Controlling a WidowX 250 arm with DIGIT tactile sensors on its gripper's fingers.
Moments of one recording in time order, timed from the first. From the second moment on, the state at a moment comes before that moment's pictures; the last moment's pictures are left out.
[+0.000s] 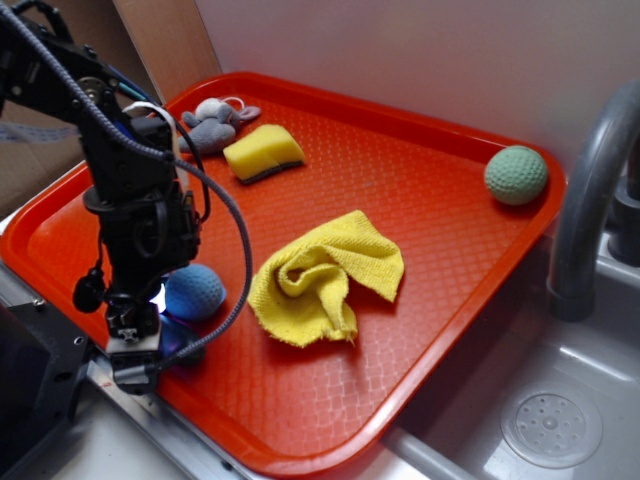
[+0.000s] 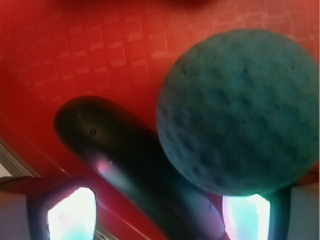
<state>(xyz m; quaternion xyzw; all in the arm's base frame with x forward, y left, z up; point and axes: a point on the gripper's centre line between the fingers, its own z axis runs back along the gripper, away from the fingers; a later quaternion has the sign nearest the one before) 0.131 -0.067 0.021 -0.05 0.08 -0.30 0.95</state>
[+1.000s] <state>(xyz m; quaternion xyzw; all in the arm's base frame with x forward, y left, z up) 0.147 -0.066 0.013 0.02 0.08 -0.20 0.98</state>
